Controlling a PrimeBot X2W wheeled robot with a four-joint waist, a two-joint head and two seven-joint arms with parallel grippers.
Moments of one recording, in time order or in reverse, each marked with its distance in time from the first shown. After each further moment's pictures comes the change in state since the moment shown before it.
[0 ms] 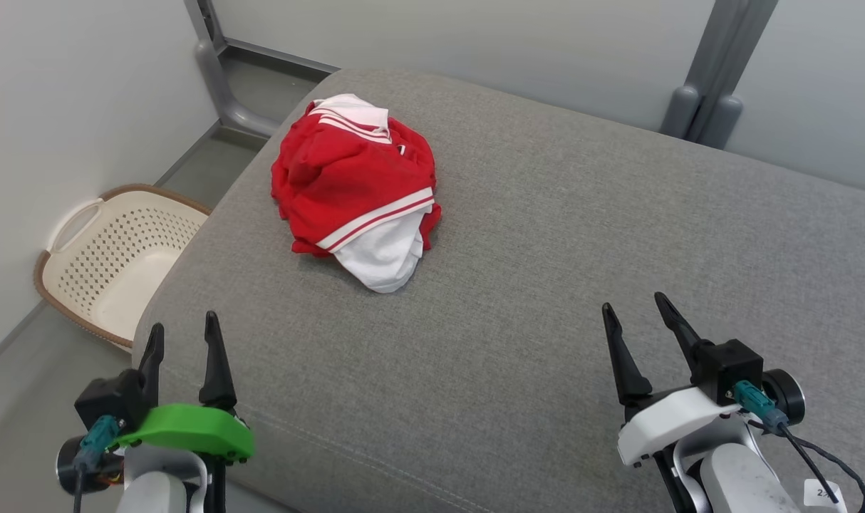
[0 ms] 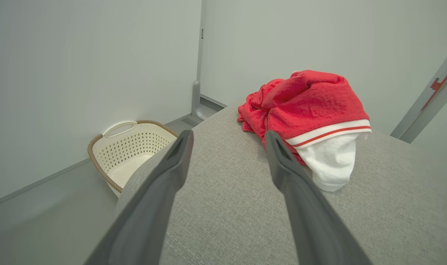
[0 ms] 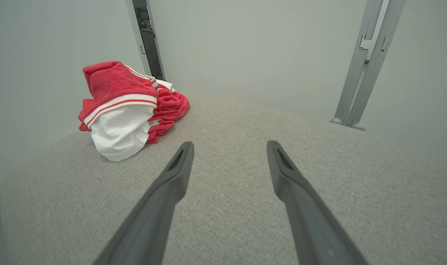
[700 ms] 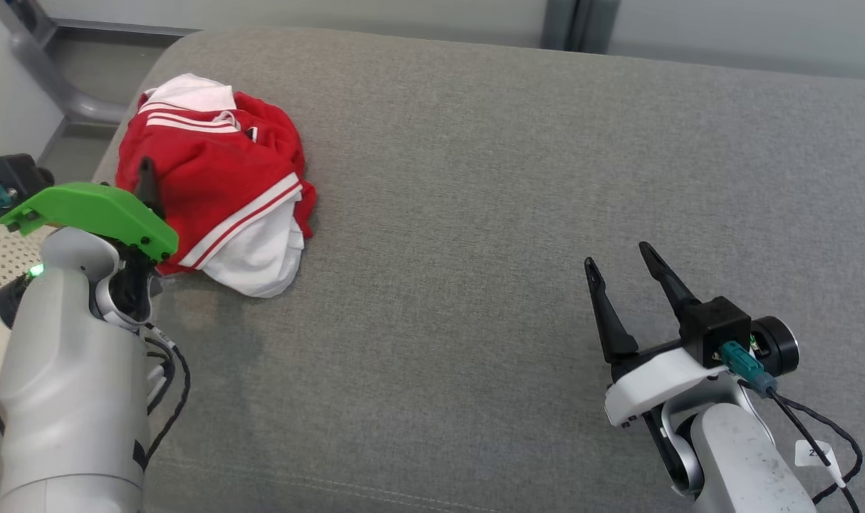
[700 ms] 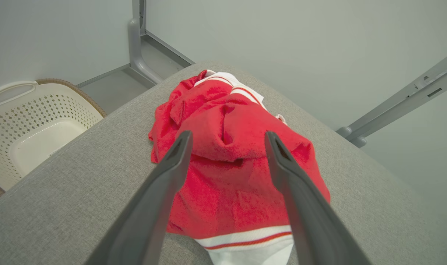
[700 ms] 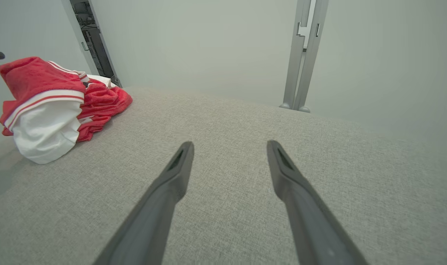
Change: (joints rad) left arm -0.622 0.077 0.097 0.461 -0.222 0.038 0.394; right arm -0.075 0.000 0.033 -0.076 -0.055 0.000 0.044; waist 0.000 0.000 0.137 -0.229
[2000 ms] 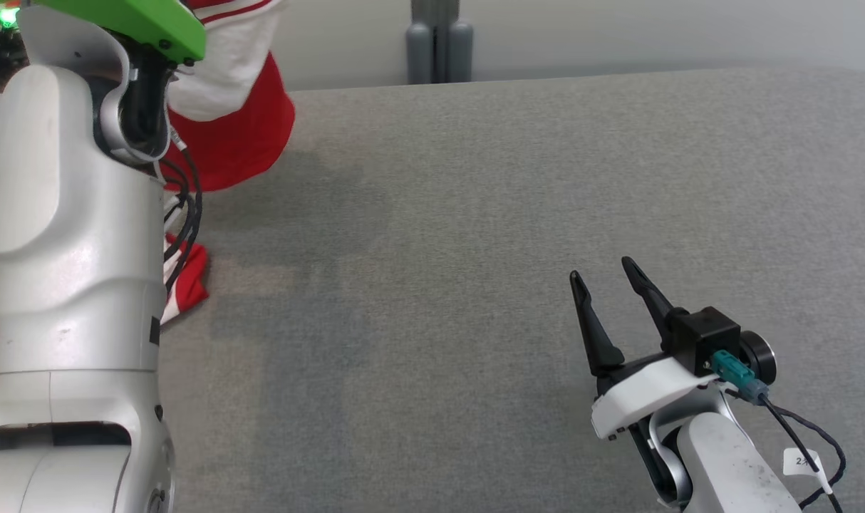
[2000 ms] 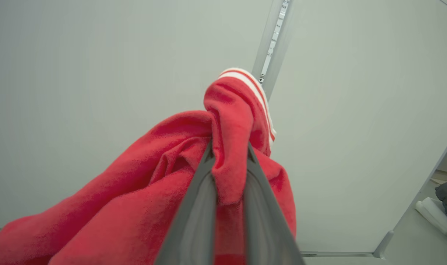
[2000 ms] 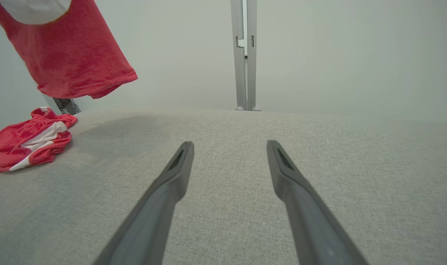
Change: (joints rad) left arm -0.284 -0.041 -0.165 -0.204 0.026 -0.065 -0.093; right arm -0.008 -0.001 0.047 0.060 0.097 0.000 -0.036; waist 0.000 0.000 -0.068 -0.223
